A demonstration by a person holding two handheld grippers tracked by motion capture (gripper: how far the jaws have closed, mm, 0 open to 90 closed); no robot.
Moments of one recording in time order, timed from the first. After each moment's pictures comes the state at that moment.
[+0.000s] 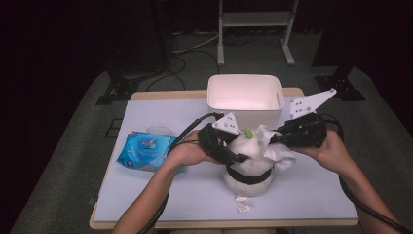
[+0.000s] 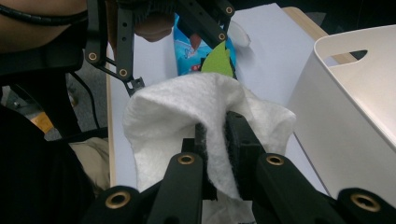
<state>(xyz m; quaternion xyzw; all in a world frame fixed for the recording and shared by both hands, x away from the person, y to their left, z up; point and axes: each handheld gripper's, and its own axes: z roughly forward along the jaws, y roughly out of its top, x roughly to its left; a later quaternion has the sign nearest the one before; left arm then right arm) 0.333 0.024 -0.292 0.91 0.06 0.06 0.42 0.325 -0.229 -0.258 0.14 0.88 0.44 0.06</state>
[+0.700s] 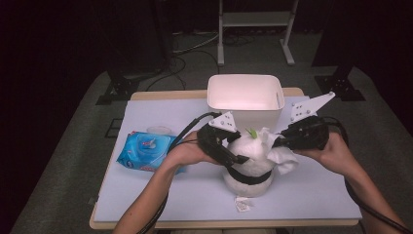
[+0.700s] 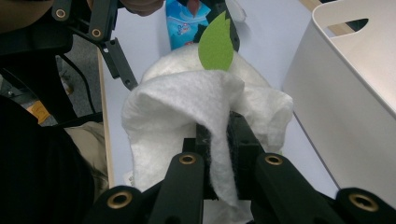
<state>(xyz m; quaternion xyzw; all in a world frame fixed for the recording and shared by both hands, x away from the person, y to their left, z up) 0.339 0.029 -0.298 0.90 0.08 0.04 0.44 0.326 -0.237 -0.268 0.16 0.89 0.41 0.06</state>
